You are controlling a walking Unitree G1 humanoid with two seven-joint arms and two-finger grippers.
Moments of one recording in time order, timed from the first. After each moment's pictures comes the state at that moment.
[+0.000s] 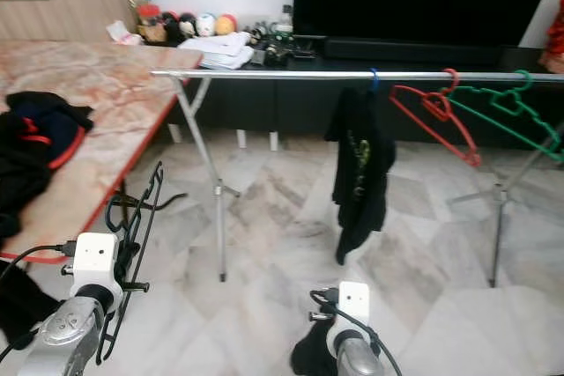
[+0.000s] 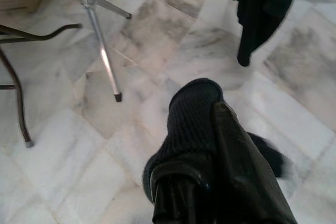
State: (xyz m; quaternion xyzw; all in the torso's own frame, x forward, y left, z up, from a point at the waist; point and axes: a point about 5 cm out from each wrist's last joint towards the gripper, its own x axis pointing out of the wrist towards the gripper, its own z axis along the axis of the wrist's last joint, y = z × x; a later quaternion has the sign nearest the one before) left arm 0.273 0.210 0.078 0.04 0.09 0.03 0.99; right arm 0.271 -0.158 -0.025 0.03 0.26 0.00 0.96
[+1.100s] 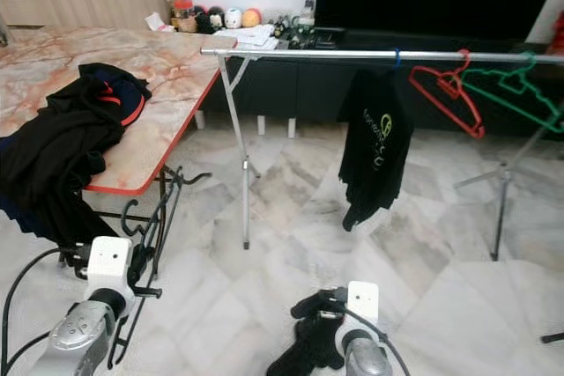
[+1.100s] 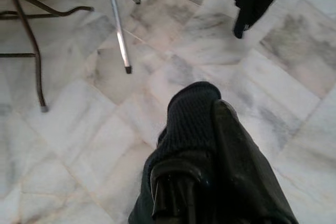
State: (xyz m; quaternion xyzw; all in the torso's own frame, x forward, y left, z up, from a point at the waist) left arm 0.269 0.198 0.076 0.04 0.09 -0.02 0.99; right arm 0.275 -0.165 -0.020 0.03 0.25 -0.02 0.97
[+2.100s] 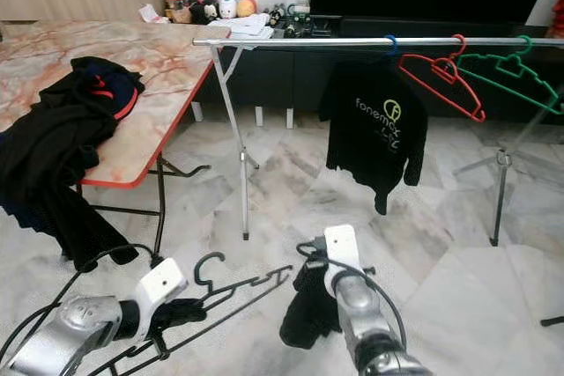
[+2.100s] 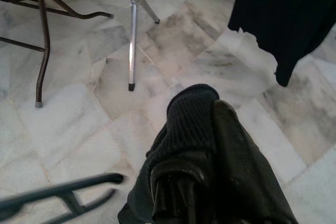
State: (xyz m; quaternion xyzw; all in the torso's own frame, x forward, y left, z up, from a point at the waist) left arm 0.262 0.151 0.076 0.12 0.25 -0.46 0.85; right arm 0.343 -0.142 0.045 -0.09 0.21 0.07 0.97
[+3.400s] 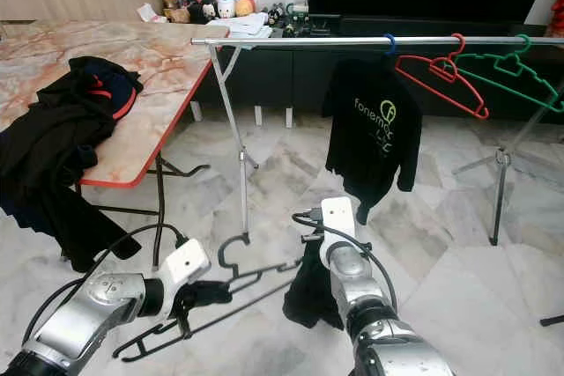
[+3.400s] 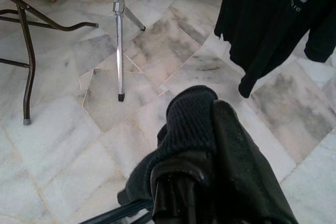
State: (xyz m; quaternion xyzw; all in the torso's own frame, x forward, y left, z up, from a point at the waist) left arm 0.282 0.132 0.091 0.13 0.22 -0.46 0.85; right arm 0.361 -0.139 0.068 -0.07 0.21 0.02 0.97
